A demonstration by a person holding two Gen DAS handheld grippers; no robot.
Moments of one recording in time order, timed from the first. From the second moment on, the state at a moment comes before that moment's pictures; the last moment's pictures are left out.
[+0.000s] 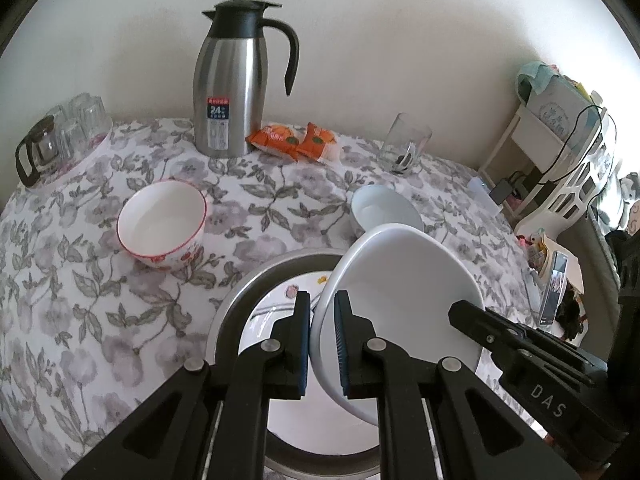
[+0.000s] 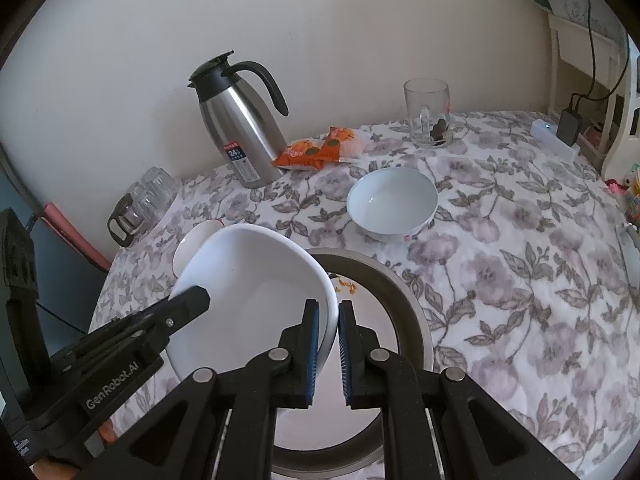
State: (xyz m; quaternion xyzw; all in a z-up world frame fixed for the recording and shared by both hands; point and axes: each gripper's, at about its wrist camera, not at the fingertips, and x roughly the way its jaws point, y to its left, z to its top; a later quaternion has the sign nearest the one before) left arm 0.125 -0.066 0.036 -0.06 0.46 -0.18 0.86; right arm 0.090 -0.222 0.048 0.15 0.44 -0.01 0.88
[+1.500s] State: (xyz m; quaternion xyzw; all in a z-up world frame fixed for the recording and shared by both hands) left arm 0.138 -0.071 -0.015 -0.07 0.55 -0.16 0.81; right arm 0.103 -0.221 0.005 0.16 0.51 -0.01 0.84
